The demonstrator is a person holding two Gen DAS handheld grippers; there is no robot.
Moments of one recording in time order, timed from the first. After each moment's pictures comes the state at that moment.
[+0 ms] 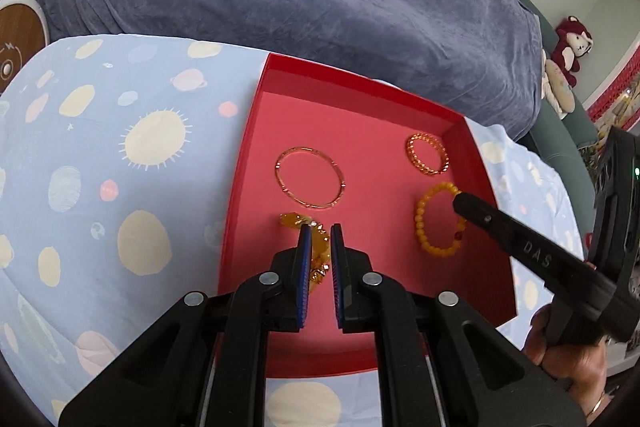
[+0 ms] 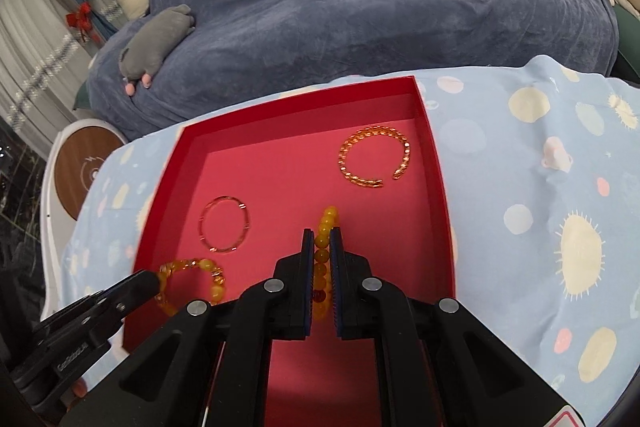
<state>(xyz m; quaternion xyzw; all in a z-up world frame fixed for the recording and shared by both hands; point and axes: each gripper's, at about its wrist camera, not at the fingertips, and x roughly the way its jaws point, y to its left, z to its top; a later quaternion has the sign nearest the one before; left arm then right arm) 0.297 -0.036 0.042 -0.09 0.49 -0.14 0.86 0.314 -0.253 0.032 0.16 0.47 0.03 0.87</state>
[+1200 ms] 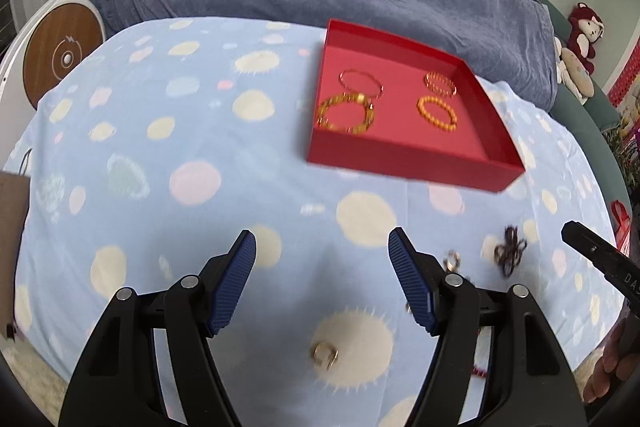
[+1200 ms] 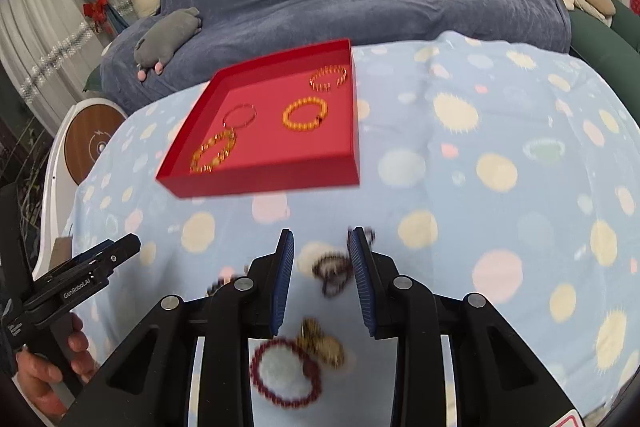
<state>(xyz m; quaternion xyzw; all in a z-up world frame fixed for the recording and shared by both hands) 0.131 0.013 0.047 -0.05 0.47 -0.08 0.88 0.098 -0.269 0.068 0.14 0.45 0.01 0.88</state>
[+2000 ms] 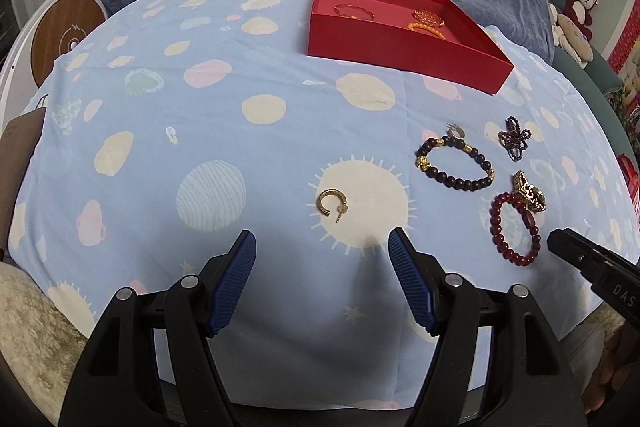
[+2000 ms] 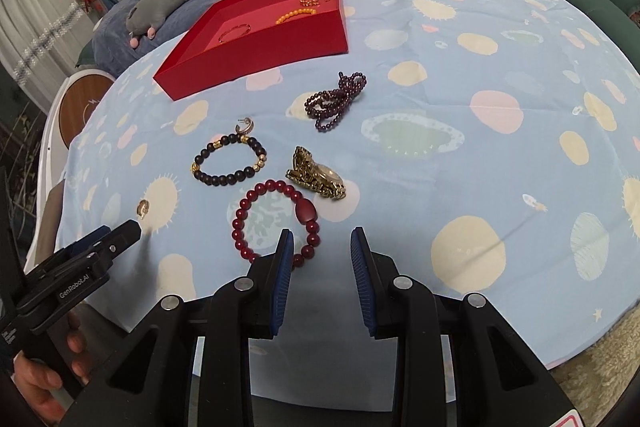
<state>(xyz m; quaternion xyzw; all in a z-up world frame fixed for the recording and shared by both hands) 0.046 0.011 0.004 -0.01 0.48 -0.08 0.87 0.016 -0.244 0.011 0.14 0.50 0.00 0.86</state>
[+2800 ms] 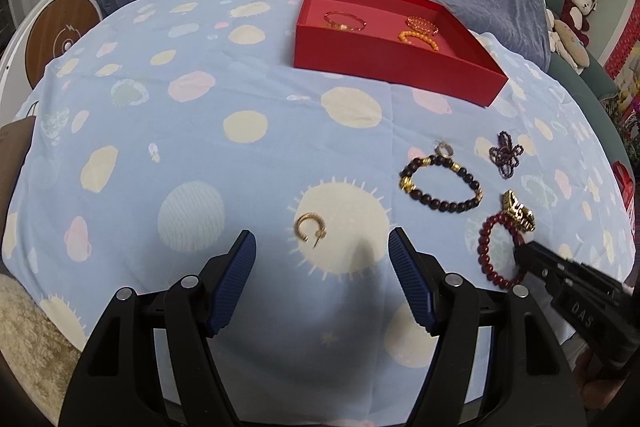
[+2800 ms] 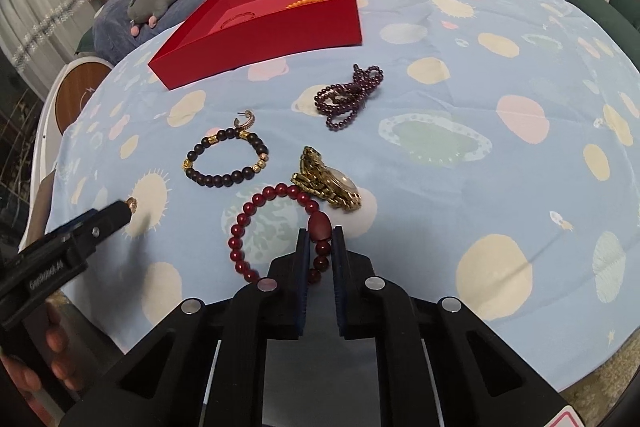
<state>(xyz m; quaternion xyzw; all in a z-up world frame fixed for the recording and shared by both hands) 0.061 -0.002 0.012 -0.02 0.48 -0.09 0.87 0.032 -0.235 -0.001 0.13 0.50 0.01 0.85</state>
